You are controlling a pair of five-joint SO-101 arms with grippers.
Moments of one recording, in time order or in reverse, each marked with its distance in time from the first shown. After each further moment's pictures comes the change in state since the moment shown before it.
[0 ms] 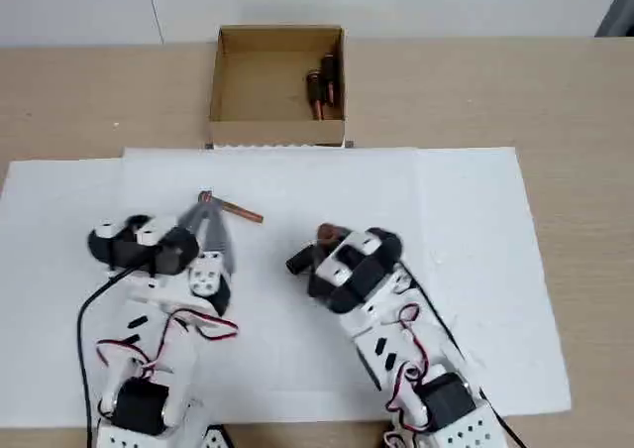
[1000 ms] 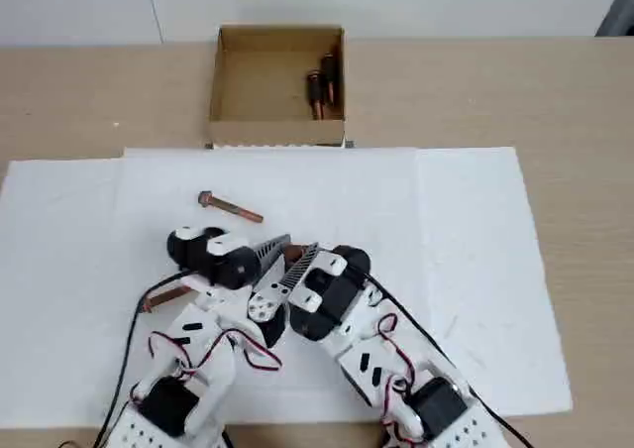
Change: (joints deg) left arm 23.6 0.0 6.3 -3.3 9.6; right arm -11.1 0.0 0.1 0.1 2.2
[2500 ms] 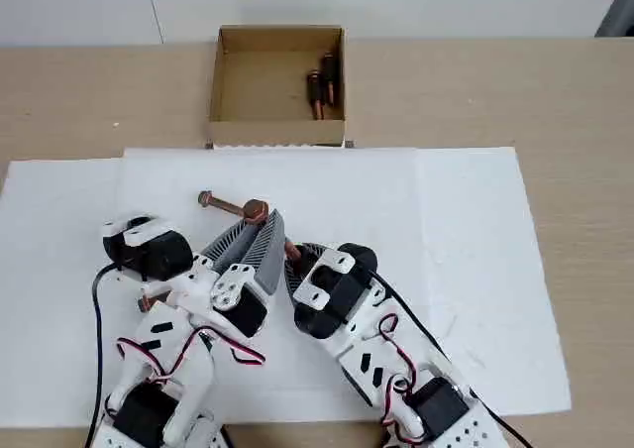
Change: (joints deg) left arm -4.1 0.2 -12.1 1.8 14.2; right arm 0.1 -0.3 -0.2 -0.1 -2.4
